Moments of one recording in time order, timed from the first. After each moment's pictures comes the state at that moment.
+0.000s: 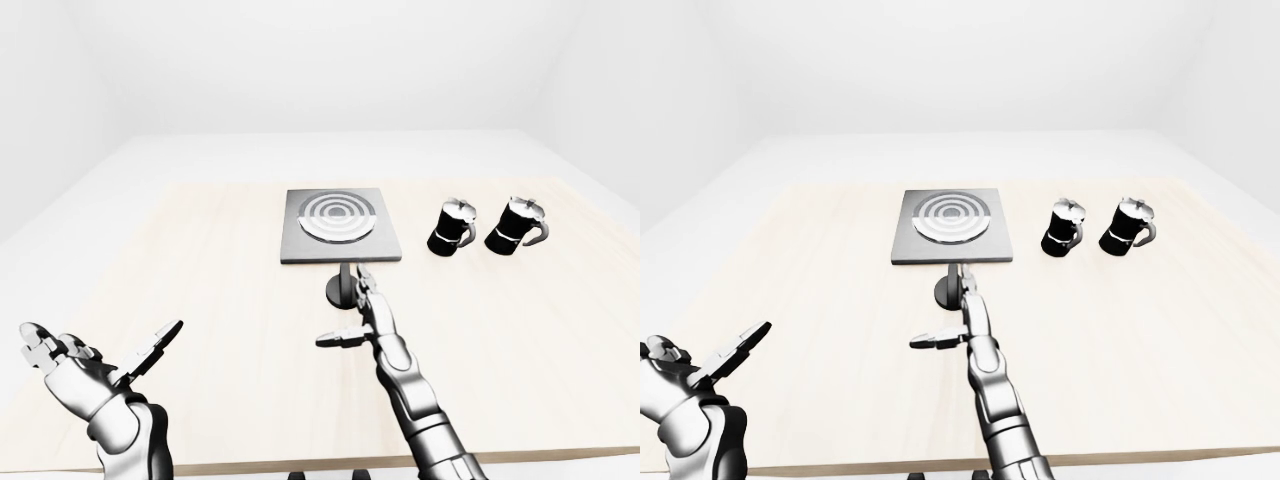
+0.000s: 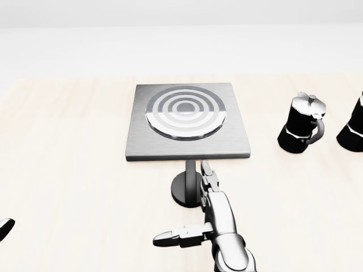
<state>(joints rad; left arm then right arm) 0.15 0.02 0.45 -0.16 -0.18 -0.09 0.45 -0.15 0.11 0.13 0.30 -0.02 0.09 -0.05</state>
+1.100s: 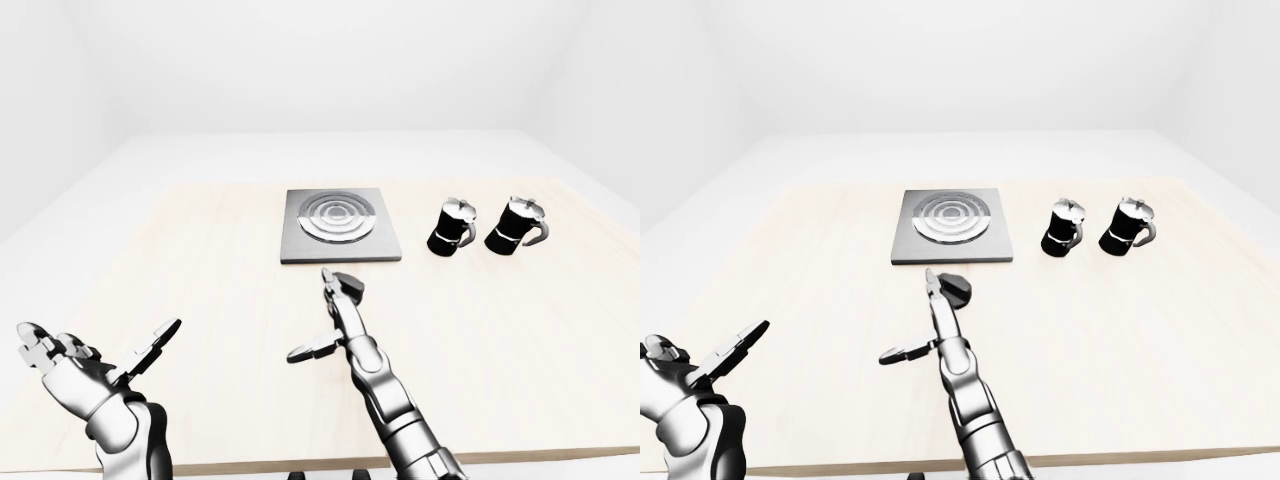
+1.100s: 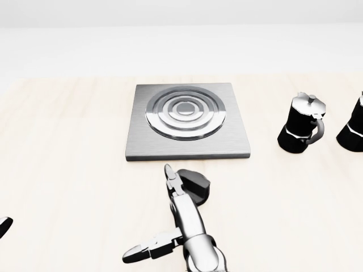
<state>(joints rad) 0.14 0.02 0.45 -0.16 -0.20 -0.09 0.46 -0.17 0.19 0.22 0.37 -0.15 0.09 -0.02</state>
